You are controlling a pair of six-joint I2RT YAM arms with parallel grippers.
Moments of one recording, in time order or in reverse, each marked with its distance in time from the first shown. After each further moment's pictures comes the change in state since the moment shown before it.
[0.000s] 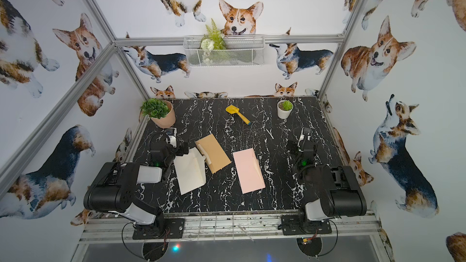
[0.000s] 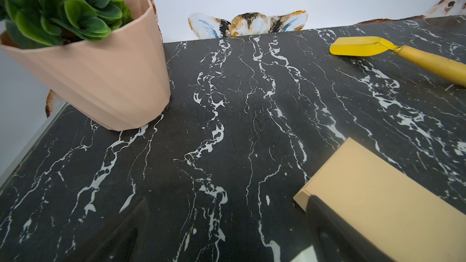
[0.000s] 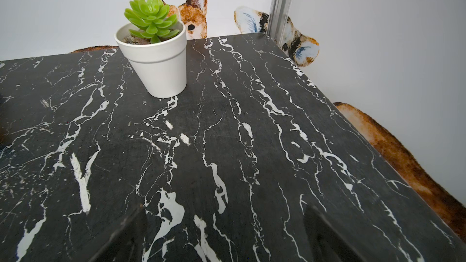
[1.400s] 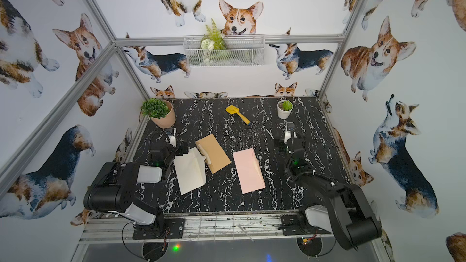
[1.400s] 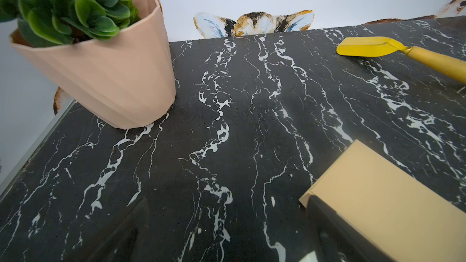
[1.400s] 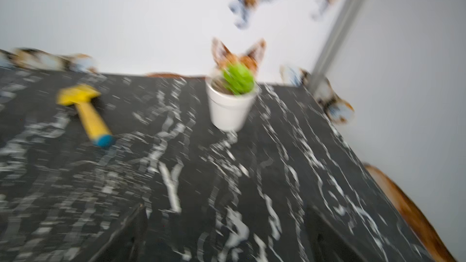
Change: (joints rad) left arm 0.000 0.001 0.005 -0.003 -0.026 -0.003; right arm 0.374 -0.316 0.154 -0.296 0.123 -0.120
